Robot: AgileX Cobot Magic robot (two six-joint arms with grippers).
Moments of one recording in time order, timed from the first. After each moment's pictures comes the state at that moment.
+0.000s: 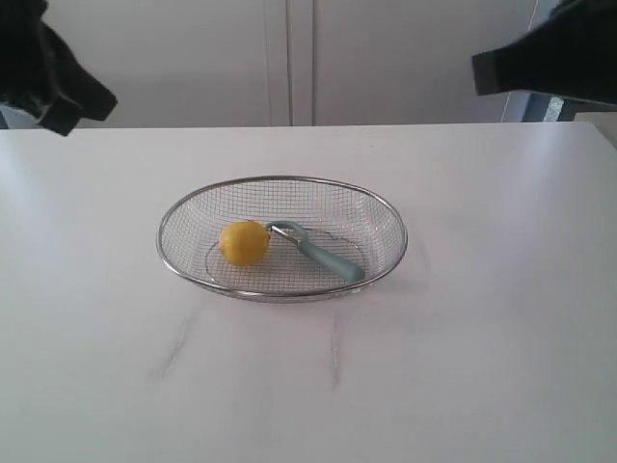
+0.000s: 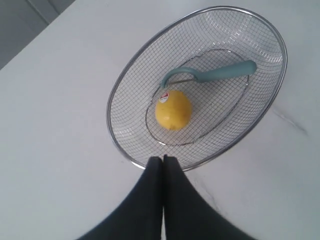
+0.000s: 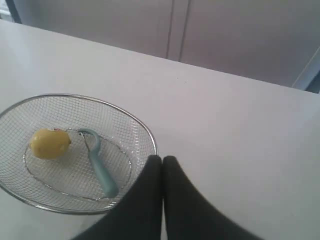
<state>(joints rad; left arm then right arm) -0.33 1.27 -1.29 -0.34 0.94 0.70 0.53 1.02 -1.05 -0.36 0.66 0.35</state>
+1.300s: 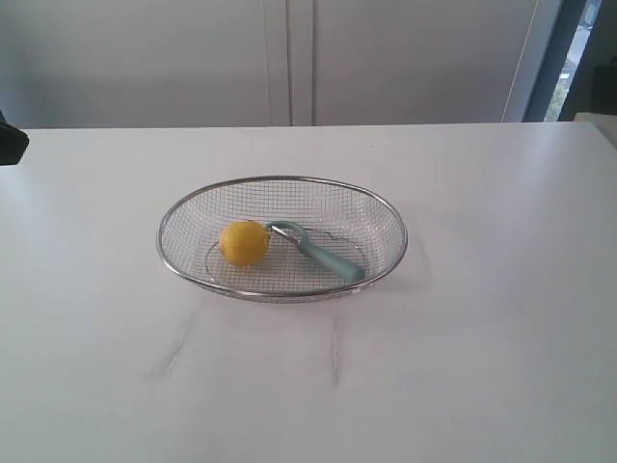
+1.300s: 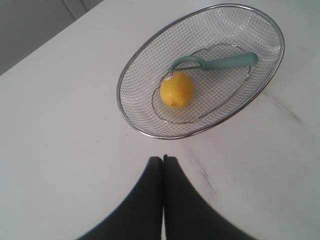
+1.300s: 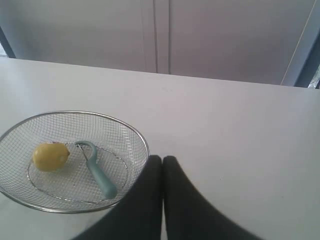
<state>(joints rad) -0.29 0.93 -1.00 -0.33 0.86 0.65 0.53 0.79 -0.92 -0.43 0.67 0.50</state>
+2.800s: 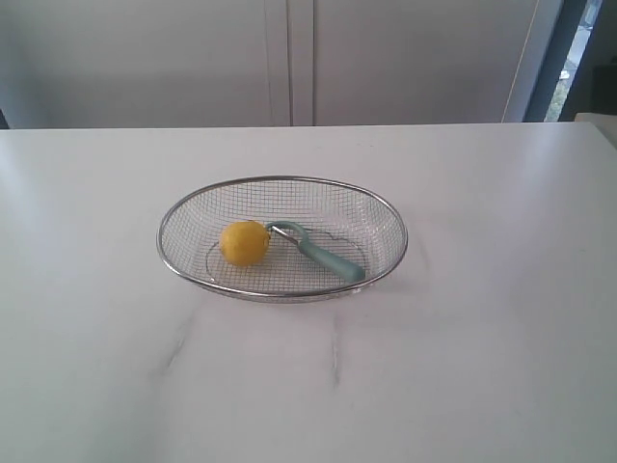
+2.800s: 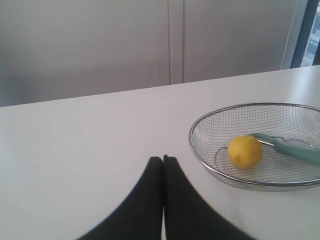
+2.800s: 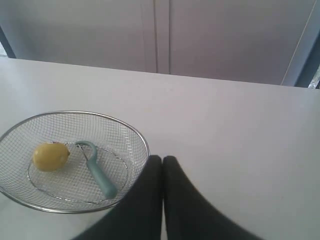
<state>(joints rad) -0.05 0.25 -0.30 -0.65 0.35 0.65 0.53 0.79 -0.92 -0.43 0.67 0.50</state>
